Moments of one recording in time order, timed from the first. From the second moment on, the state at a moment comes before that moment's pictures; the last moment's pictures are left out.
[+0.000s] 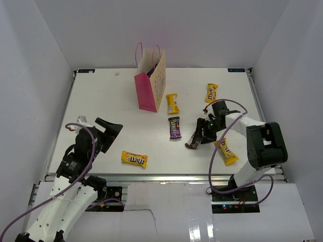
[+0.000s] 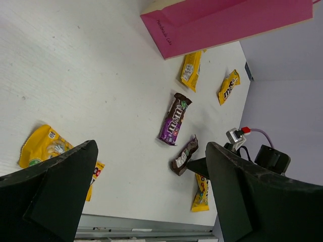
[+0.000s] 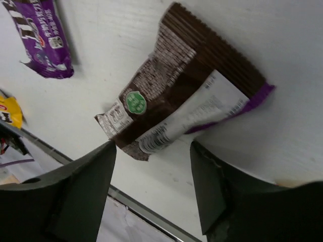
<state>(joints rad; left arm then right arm) -0.38 0.51 0.71 -0.67 -0.19 -1.12 0.22 1.59 0.86 -0.54 -0.49 0.23</state>
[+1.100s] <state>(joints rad) -0.38 0.50 0.47 -0.73 -0.02 -1.20 0.17 1.45 1.17 -0.37 -0.74 -0.25</state>
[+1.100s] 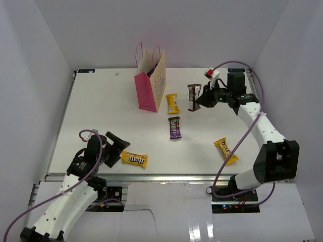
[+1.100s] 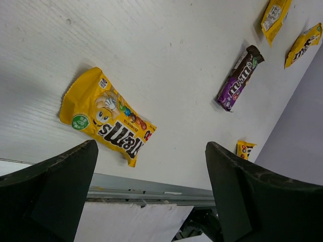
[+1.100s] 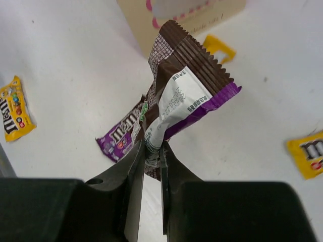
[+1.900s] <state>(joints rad) -0.38 0.50 0.47 -0.69 0.03 -1.18 0.63 1.98 2.14 -0.08 -0.34 -0.27</state>
